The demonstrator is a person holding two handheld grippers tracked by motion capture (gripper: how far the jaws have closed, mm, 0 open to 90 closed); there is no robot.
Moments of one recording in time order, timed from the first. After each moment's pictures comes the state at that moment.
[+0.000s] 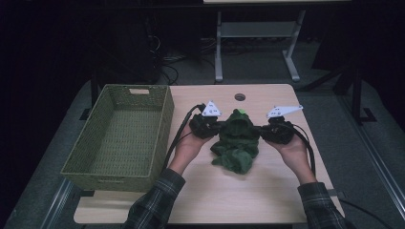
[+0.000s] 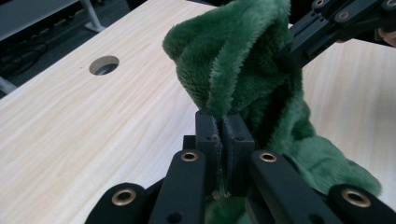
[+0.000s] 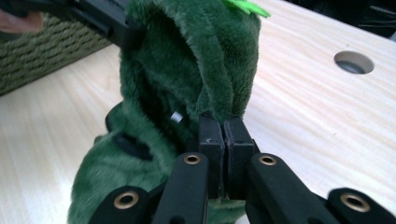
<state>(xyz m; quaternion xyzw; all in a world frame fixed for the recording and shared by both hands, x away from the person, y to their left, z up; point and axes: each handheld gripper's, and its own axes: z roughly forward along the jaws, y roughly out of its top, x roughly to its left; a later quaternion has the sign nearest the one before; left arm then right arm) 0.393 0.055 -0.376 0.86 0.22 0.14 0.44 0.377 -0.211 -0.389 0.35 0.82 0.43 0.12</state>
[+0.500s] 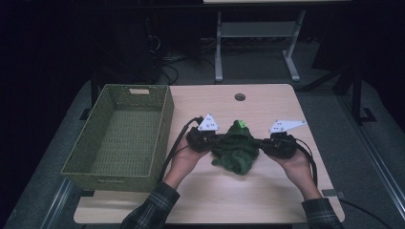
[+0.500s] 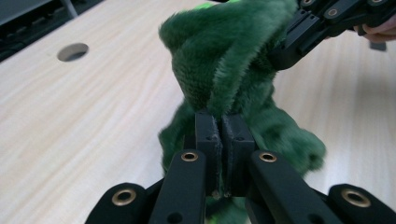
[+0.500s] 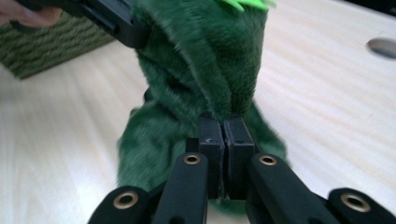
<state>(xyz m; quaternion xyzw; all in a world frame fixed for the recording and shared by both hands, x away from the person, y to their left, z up) 0.356 0.064 -0.389 0.87 0.20 0.12 0.44 0.338 -0.213 -0.403 0.33 0.83 0.44 0.11</state>
